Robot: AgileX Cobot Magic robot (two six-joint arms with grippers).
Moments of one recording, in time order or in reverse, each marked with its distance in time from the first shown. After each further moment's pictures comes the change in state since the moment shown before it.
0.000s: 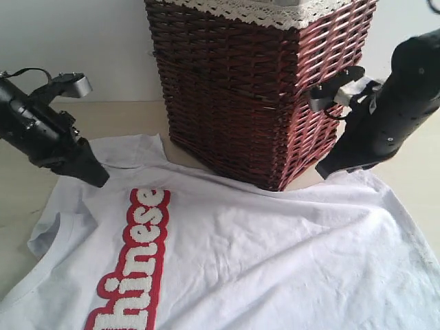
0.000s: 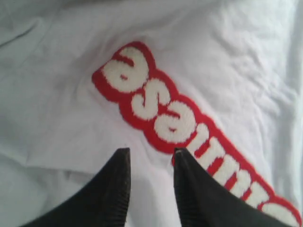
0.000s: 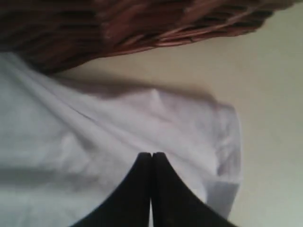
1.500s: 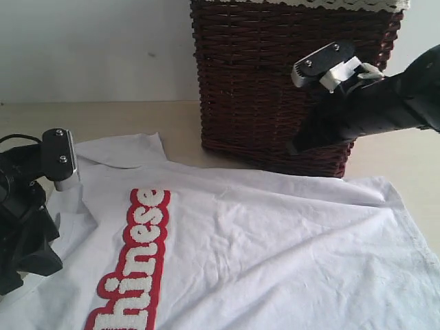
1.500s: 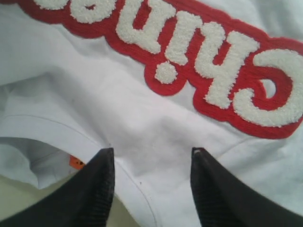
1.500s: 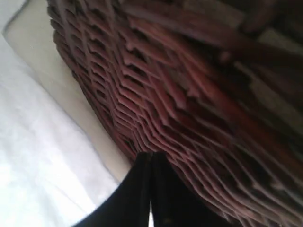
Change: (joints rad) left arm -0.223 -0.384 0.407 0.390 -0.144 0.040; right arm -0.002 -0.002 0.114 0.912 -0.498 -0.897
